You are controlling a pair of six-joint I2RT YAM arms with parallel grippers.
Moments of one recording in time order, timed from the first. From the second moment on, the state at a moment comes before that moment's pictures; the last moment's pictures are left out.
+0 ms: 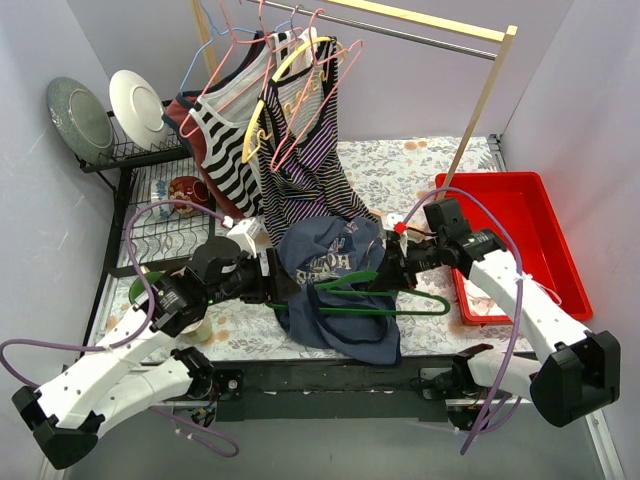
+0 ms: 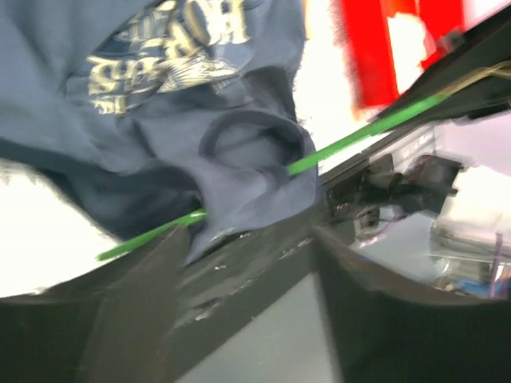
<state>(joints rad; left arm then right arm) -0.77 0.77 0.87 -0.66 0.11 -0.76 0.42 1.16 0.90 -0.74 -1.14 -0.64</state>
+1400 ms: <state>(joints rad) -0.86 1.19 0.97 -0.49 0.66 0.17 0.47 1.17 1.04 -0.98 -1.15 -1.00</state>
